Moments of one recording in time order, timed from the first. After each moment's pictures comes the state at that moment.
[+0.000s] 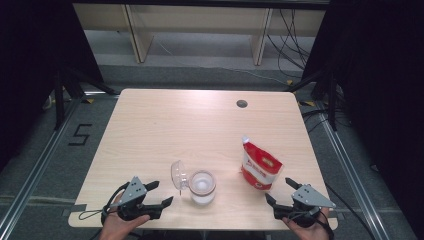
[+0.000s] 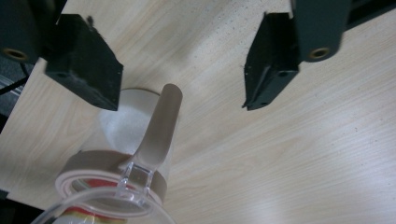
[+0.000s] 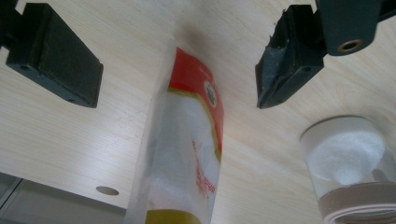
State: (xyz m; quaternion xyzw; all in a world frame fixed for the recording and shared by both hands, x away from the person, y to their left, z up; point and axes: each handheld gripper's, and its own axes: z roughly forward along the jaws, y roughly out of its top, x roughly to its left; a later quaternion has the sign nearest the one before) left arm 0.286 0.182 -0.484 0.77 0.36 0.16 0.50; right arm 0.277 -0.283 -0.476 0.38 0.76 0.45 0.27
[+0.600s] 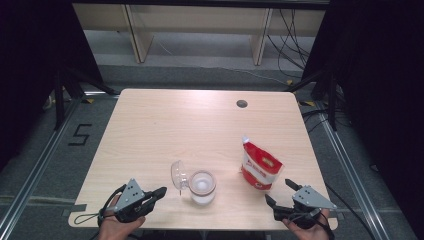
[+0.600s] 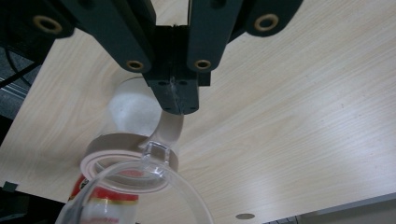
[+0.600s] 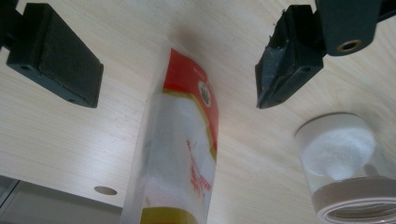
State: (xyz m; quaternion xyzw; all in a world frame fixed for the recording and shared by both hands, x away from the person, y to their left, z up) left arm 0.274 0.180 -0.471 0.77 0.33 0.19 0.51; right arm 0.270 -0.281 -0.475 0.40 0.75 0.45 0.26
